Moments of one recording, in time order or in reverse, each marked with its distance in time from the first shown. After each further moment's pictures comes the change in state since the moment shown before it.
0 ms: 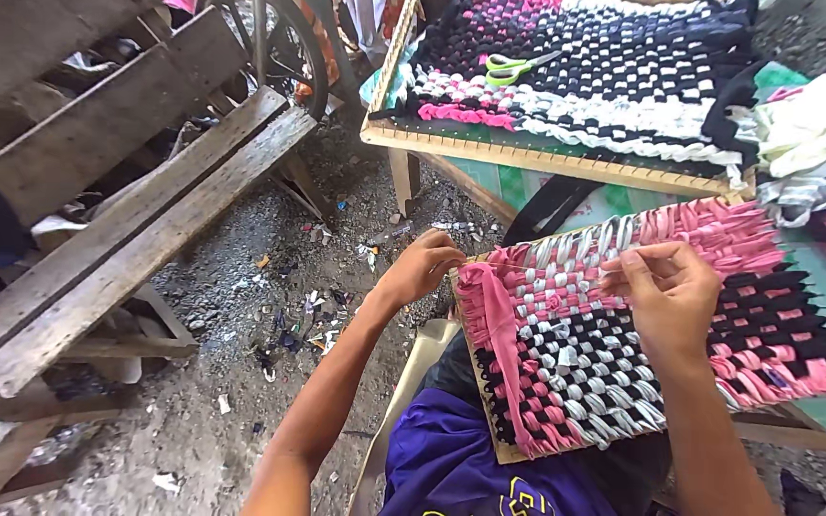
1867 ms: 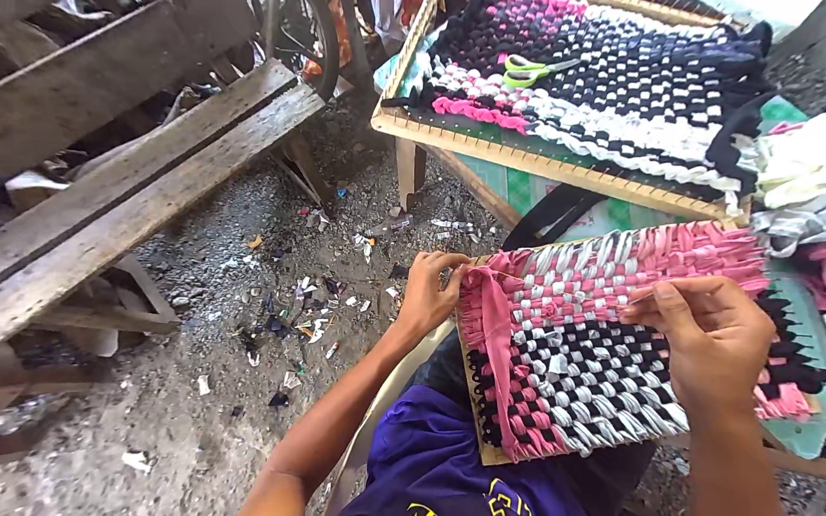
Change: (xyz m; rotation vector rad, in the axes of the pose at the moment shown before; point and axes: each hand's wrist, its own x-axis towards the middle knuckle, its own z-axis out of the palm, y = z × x) left_hand -0.022 0.051 0.050 -0.088 0.348 -0.459; right_hand -0.016 -0.025 -0.032 0.037 -0.091 -0.056
